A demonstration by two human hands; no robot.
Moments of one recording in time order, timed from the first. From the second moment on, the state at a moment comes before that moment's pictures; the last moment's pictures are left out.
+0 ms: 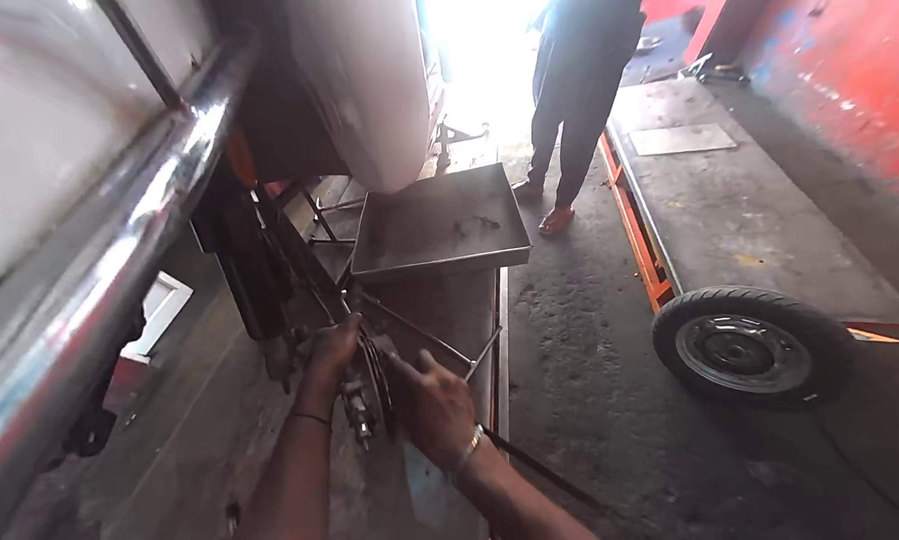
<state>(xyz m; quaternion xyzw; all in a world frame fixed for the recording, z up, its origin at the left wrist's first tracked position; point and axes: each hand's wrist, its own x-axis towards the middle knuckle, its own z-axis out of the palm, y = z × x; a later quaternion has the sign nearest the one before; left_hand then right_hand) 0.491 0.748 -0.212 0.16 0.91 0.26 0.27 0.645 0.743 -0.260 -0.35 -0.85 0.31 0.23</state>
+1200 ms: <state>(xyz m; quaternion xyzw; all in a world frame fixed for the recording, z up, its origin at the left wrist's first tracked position) 0.486 0.754 -0.207 0.16 0.93 0.21 0.25 0.639 0.720 -0.325 -0.34 -0.76 0.26 0.49</state>
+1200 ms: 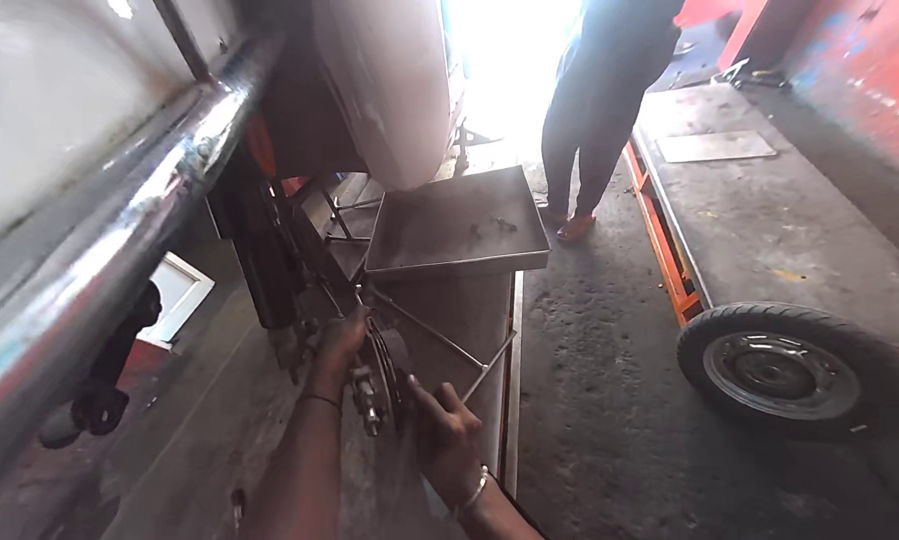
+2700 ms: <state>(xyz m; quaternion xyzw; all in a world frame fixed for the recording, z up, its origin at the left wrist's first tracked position) 0.476 0.760 -0.211 0.13 0.93 0.23 0.25 0.645 0.763 -0.312 -0.30 -0.80 0.32 0.41</state>
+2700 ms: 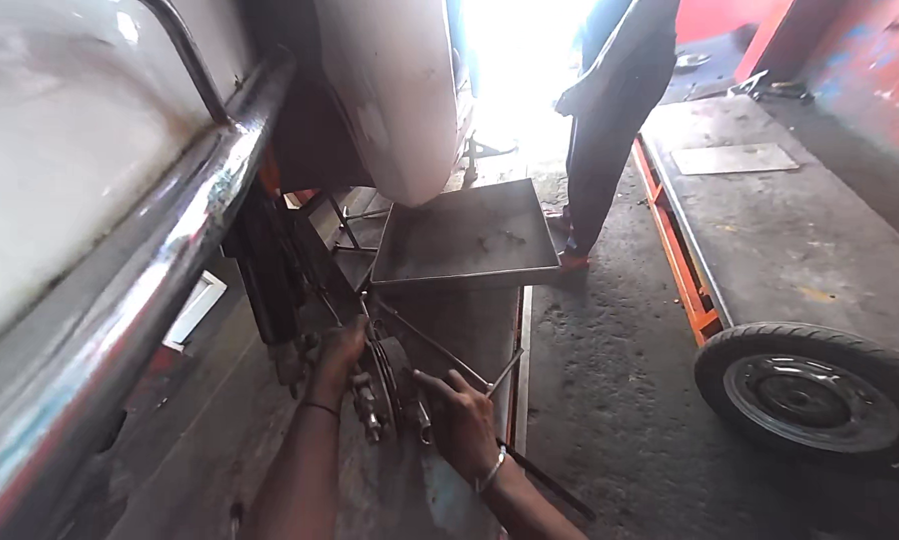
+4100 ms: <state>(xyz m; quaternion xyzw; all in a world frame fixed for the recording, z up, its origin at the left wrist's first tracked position) 0.483 0.758 -0.206 0.14 0.93 0.22 0.26 0.639 0.768 -0.346 -0.23 -0.80 0.23 0.50</state>
